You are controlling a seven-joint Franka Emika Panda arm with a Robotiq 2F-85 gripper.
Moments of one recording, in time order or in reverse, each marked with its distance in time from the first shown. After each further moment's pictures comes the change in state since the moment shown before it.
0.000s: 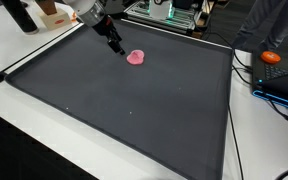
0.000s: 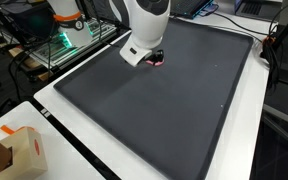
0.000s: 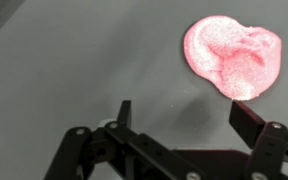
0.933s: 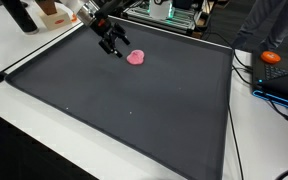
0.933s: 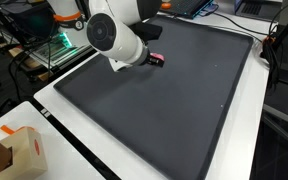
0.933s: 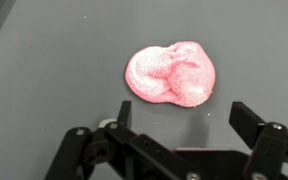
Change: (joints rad) arm -0.088 0.017 -0.011 -0.062 0.487 -0.021 0.068
